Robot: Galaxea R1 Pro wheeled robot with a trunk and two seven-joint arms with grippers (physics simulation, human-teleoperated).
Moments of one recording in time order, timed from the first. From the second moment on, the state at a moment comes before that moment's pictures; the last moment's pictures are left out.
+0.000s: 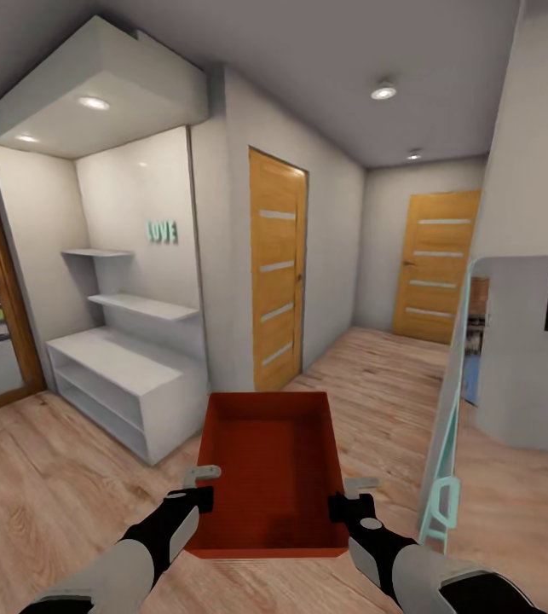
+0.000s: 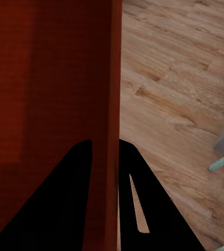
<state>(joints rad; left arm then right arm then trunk) -0.69 -0.11 0.03 -0.26 0.05 0.15 0.20 -0.74 0.12 0.15 0.02 -0.08 -0.24 -0.14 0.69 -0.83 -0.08</state>
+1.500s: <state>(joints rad) -0.69 -0.11 0.03 -0.26 0.05 0.16 0.20 -0.74 0.12 0.15 0.02 -0.08 -0.24 -0.14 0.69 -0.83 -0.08</state>
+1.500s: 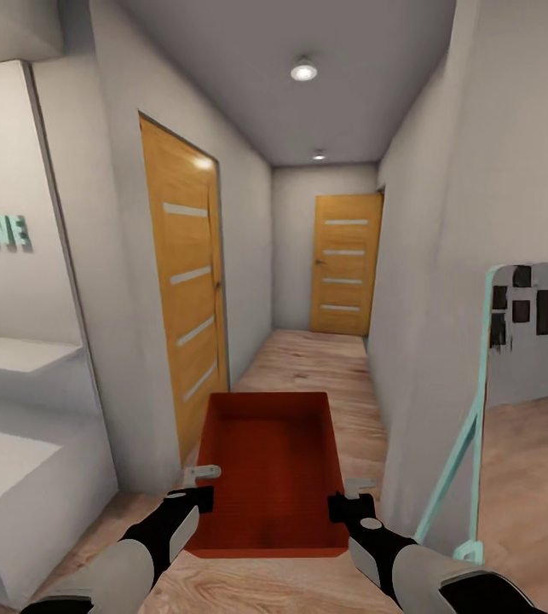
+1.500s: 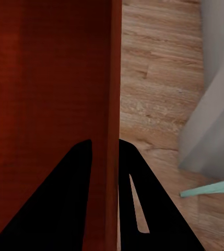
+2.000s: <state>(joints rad) -0.69 -0.11 0.03 -0.26 0.05 0.16 0.20 -0.74 0.12 0.15 0.02 -0.08 -0.24 -0.14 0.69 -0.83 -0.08</state>
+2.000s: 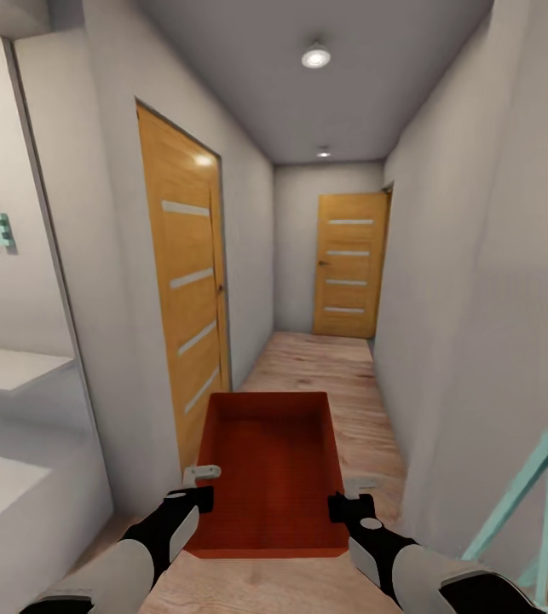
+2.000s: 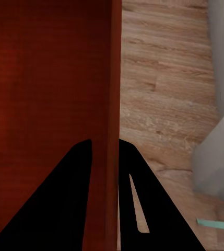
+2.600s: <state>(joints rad) -0.69 -0.11 0.03 -0.26 0.05 0.16 0.20 -0.74 0.12 0.14 0.02 -0.07 -0.23 -0.14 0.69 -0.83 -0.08</state>
